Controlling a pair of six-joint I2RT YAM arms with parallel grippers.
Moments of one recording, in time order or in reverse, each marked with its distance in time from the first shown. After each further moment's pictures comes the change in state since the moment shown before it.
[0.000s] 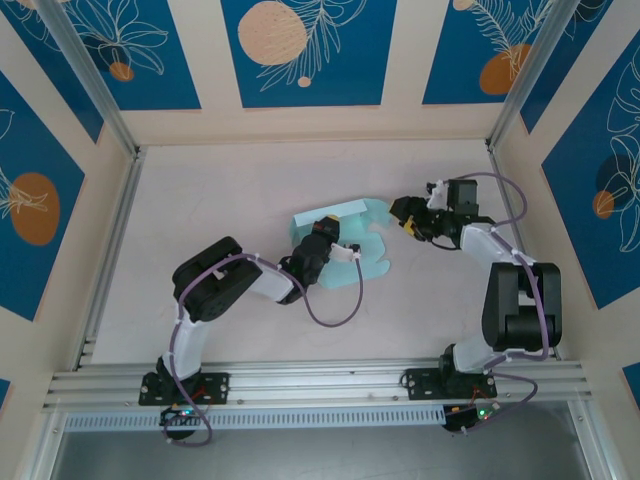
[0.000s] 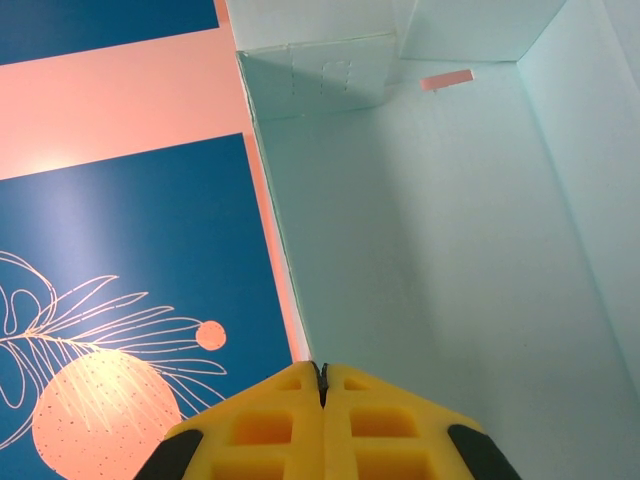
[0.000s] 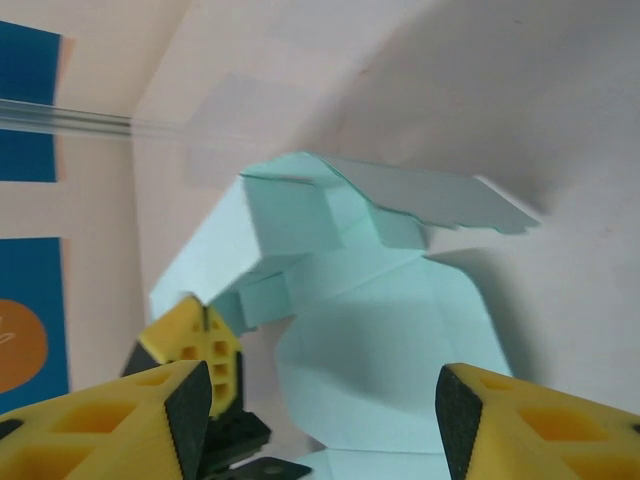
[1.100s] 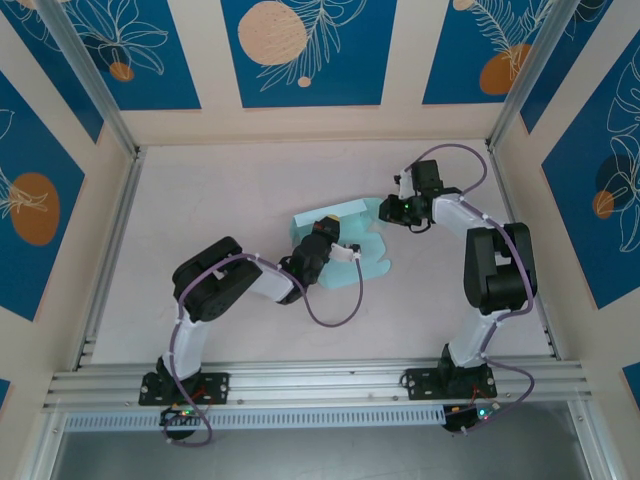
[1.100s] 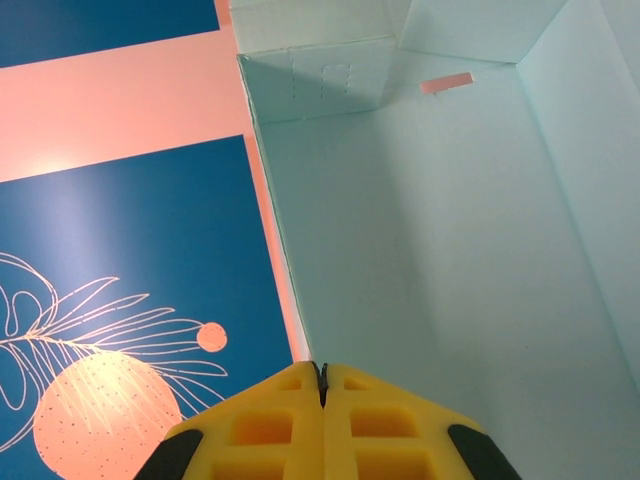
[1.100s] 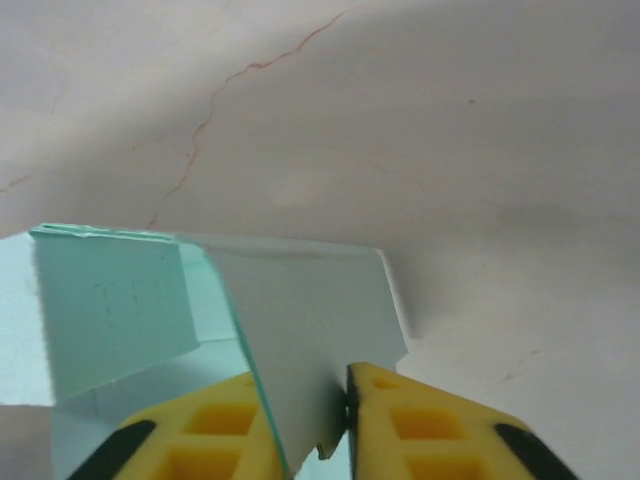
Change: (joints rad) left arm 0.000 0.000 0.000 0.000 0.006 0.006; right arm 0.169 0.275 0.311 -0.232 0.339 -0.369
